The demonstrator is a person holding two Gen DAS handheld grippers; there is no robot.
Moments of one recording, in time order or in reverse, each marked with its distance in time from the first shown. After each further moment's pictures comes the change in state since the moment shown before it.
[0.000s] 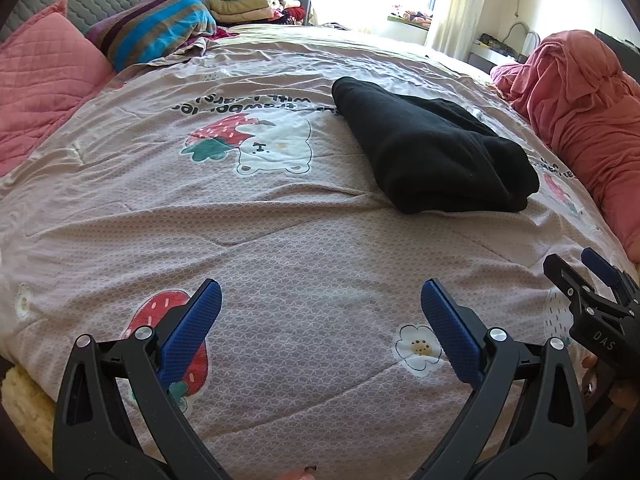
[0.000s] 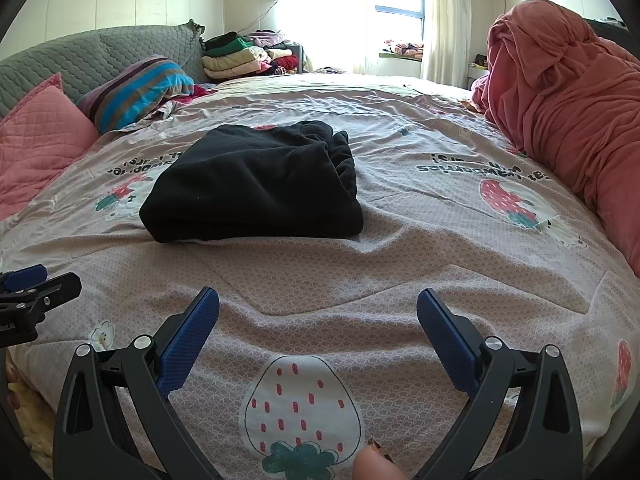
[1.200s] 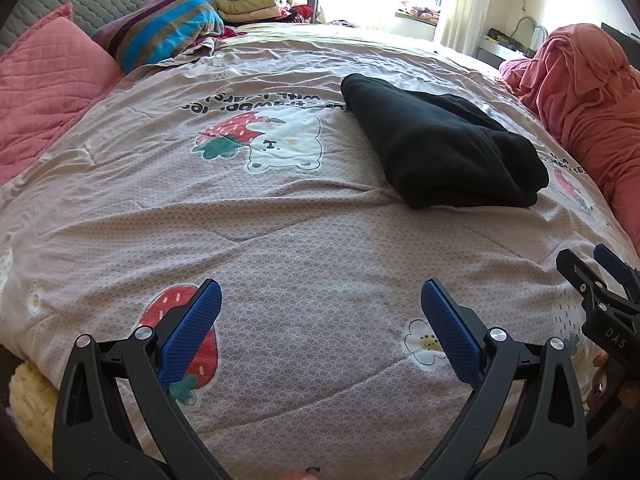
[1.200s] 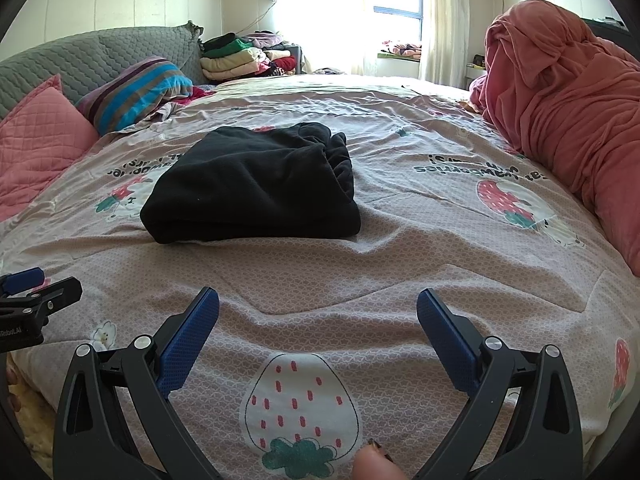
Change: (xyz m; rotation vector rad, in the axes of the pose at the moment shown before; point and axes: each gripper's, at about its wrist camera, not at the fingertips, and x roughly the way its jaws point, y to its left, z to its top) left arm -0.003 0.002 -0.002 0.012 0.008 0.045; right arm -0.003 0.000 0.000 0.006 -0.002 -0.005
